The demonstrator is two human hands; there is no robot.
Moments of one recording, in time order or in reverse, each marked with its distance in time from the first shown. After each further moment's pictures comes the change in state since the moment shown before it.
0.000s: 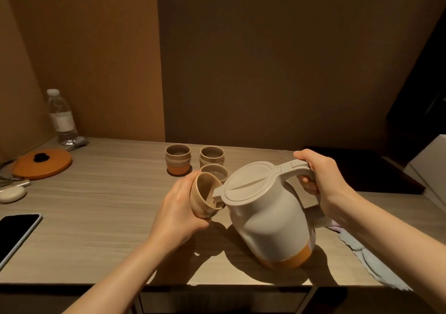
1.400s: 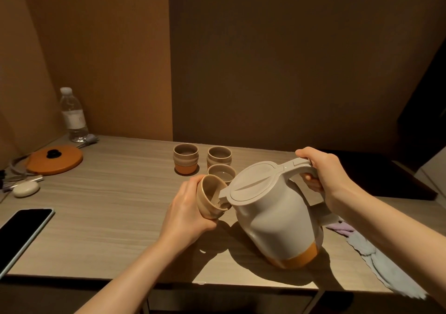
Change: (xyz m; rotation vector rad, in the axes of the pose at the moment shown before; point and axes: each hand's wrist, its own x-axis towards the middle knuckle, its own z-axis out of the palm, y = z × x) left_hand -0.003 -0.009 0.007 -0.074 0.023 -0.043; right_hand 0.008 -0.008 0.008 -0.073 -0.022 -0.006
